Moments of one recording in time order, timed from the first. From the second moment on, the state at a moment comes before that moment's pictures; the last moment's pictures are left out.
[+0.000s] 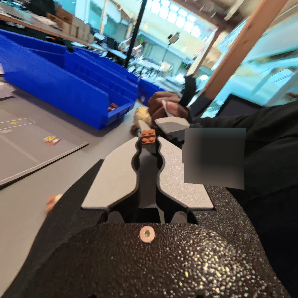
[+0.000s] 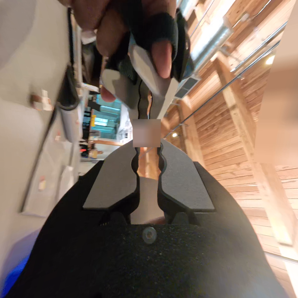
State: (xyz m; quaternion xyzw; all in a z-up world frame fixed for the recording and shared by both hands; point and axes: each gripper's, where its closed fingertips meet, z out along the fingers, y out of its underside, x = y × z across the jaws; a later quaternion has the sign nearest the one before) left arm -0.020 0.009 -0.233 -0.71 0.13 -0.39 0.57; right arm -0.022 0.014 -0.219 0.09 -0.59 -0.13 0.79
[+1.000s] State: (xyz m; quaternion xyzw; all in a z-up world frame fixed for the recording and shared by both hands) left arm -0.075 -0.007 -0.344 -0.89 0.24 -0.08 0.39; right arm -0.032 0.045 -0.300 -0.13 -0.74 -0.01 0.67
